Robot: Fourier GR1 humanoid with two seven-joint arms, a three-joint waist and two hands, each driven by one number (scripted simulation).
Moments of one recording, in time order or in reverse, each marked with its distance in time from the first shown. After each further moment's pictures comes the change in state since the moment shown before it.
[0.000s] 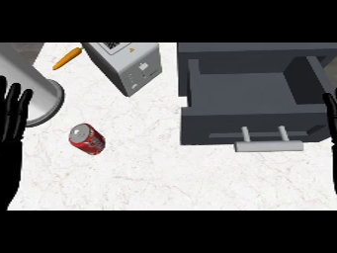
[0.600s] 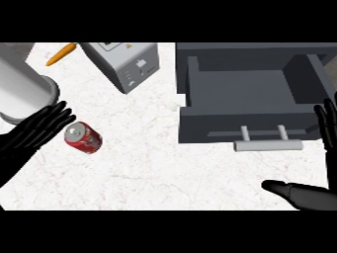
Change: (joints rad) left arm -0.030 0.333 0.004 0.202 0.473 -0.607 0.023; right arm 0.055 0.013 -0.011 0.039 -0.006 -0.028 0.110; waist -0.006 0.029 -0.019
